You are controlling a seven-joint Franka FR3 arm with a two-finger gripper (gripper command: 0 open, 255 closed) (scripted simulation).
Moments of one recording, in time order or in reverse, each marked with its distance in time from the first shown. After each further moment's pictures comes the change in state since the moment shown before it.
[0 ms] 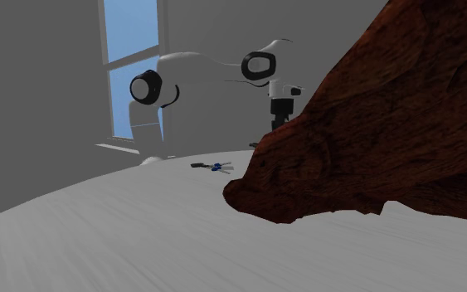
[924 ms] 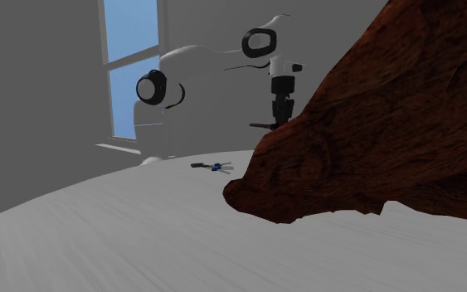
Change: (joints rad) arm -0.003 0.069 -0.010 0.258 0.025 -0.195 -0.016
